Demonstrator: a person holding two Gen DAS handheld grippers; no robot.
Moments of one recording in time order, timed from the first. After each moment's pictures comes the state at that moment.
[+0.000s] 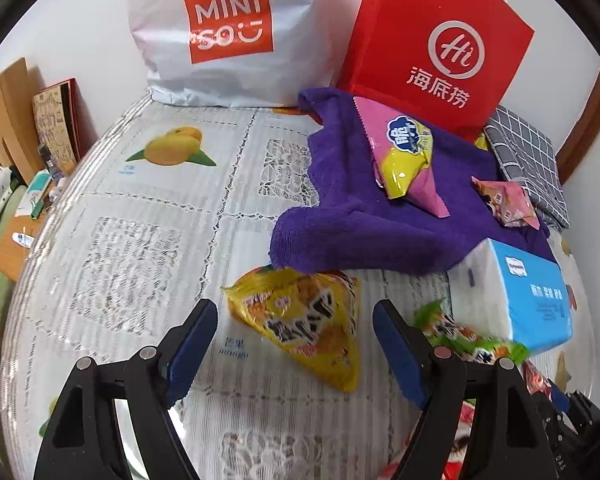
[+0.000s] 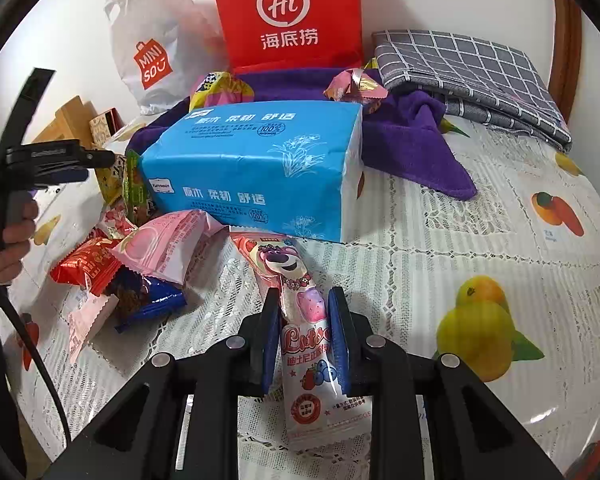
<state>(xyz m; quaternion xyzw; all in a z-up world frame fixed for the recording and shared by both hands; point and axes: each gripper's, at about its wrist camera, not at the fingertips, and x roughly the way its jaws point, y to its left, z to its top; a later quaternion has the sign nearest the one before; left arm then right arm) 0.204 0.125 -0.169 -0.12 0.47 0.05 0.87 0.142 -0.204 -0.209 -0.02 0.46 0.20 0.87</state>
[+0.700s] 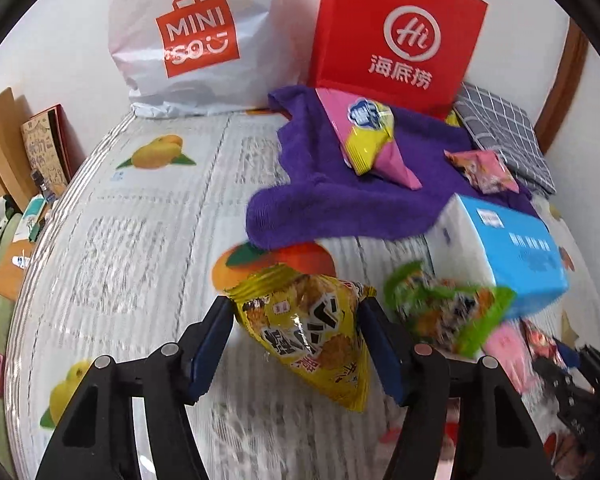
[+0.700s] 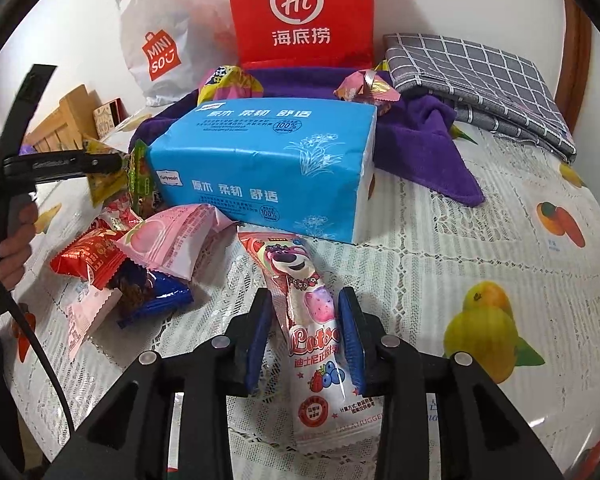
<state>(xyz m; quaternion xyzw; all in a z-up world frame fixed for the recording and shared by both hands) 0.175 0.105 -0.167 -0.07 0.46 0.02 0.88 0.142 -0.199 -0.208 -0.04 0.45 0.21 0.87</state>
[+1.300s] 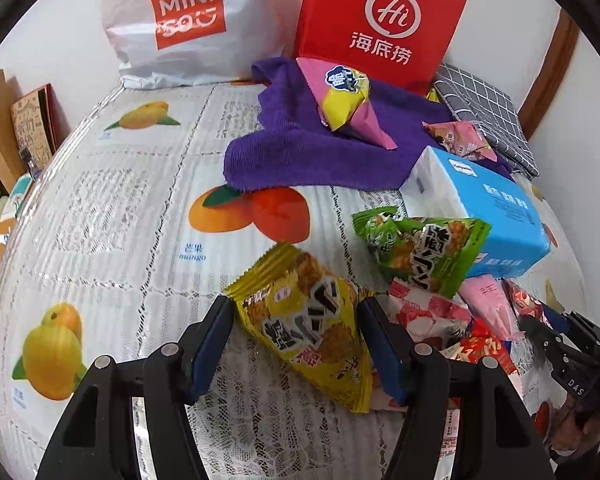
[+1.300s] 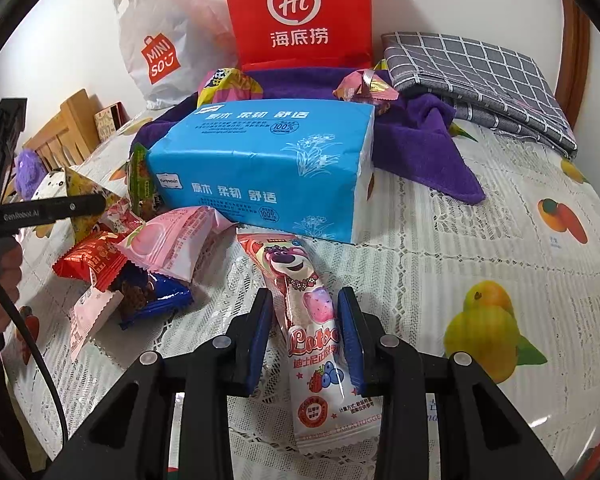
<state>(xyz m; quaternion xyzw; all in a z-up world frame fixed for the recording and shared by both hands) 0.149 0.094 -0.182 -0.09 0.48 -0.01 0.87 0.142 -0.200 -0.208 -0.03 0.46 0.21 0.86</state>
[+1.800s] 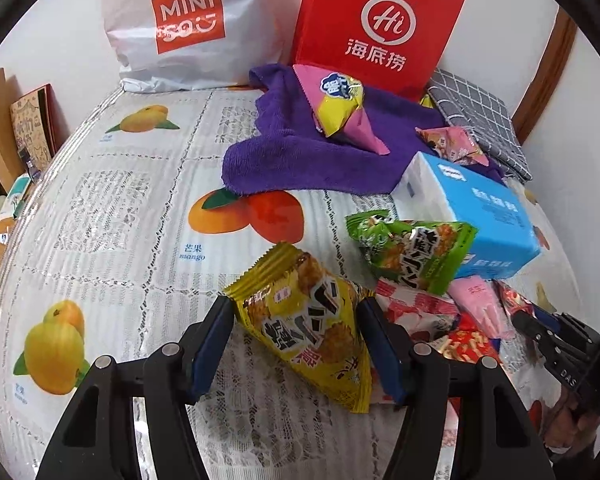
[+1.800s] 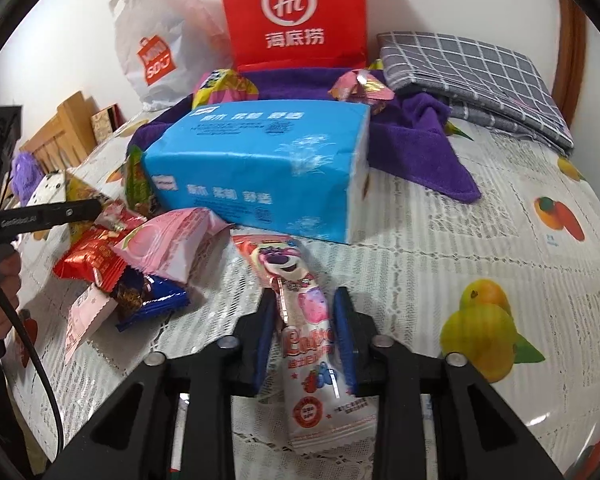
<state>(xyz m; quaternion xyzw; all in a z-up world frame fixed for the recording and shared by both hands) 0.141 0.093 -0.172 -0.10 0.47 -0.02 0.88 0.144 -0.205 -0.207 -0.02 0.46 0.20 0.87</state>
